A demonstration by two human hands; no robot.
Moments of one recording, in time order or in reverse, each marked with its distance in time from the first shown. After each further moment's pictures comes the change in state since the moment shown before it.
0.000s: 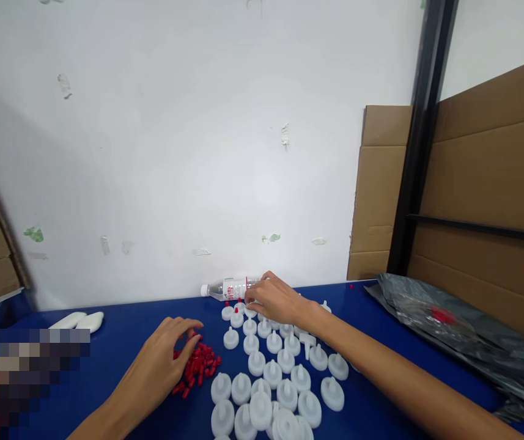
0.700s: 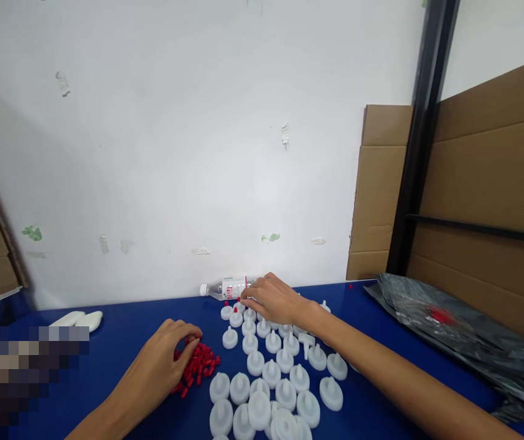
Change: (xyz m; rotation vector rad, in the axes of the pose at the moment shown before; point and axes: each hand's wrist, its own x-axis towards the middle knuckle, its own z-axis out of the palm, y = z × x) left_hand -0.001 0.005 -0.002 0.039 -0.080 -0.021; right_hand -0.003 0.000 0.003 0.048 0.005 0.041
